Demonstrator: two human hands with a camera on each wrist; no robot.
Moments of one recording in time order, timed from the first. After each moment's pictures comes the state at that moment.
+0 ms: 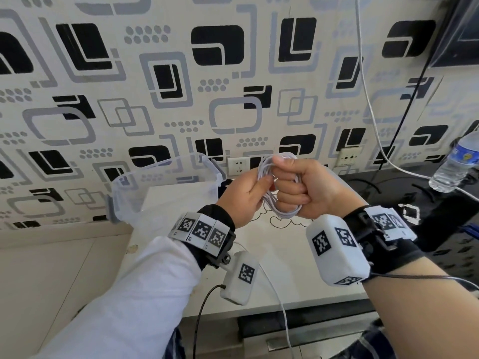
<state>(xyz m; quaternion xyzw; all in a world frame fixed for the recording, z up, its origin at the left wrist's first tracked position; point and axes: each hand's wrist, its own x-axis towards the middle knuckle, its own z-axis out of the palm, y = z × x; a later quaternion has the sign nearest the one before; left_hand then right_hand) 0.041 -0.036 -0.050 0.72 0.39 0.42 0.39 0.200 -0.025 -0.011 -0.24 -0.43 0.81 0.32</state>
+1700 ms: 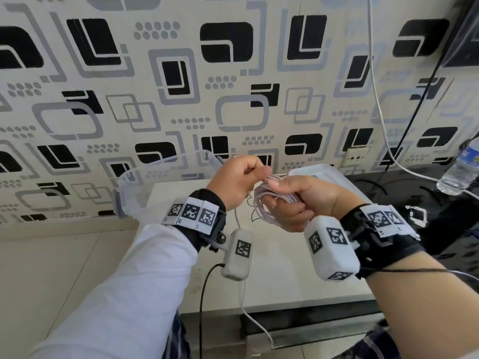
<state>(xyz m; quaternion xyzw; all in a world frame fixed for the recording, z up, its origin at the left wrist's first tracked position) 0.015 -0.015 -0.036 0.71 0.44 0.41 0.36 0.196 -0.017 -0.033 -0.19 -0.50 0.83 0.11</state>
